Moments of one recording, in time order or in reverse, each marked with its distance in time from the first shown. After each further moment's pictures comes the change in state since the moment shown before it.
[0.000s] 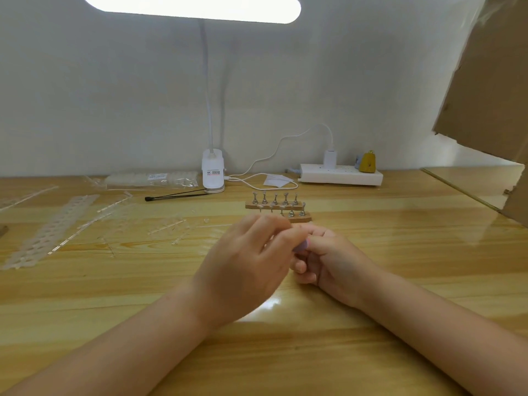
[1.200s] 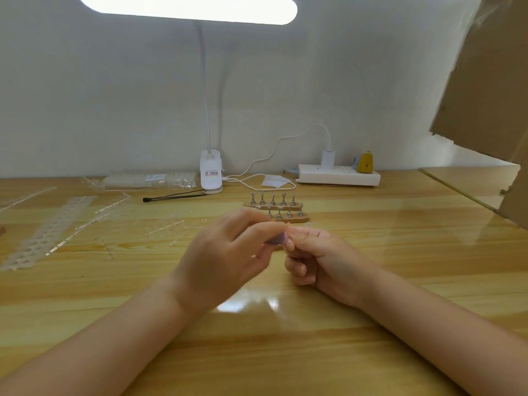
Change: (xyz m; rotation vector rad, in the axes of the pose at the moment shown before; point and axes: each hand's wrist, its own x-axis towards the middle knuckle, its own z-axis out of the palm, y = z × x) left_hand -0.003 -0.020 -0.007 -0.091 0.049 0.007; right_hand -0.002 -0.002 -0.001 -0.012 -0.089 0.016
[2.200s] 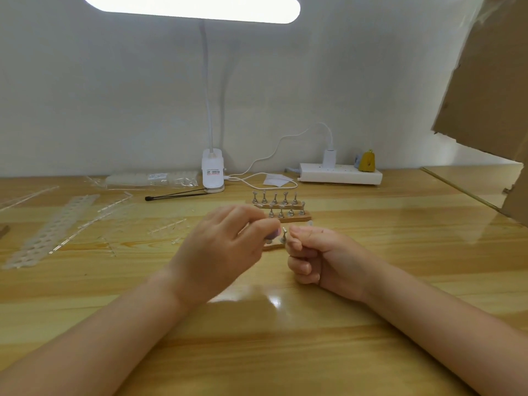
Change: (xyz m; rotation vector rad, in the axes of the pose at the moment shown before) left_hand -0.001 -0.006 -0.006 0.182 -0.055 0.073; right_hand 0.000 -0.005 -0.003 0.021 -0.041 0.057
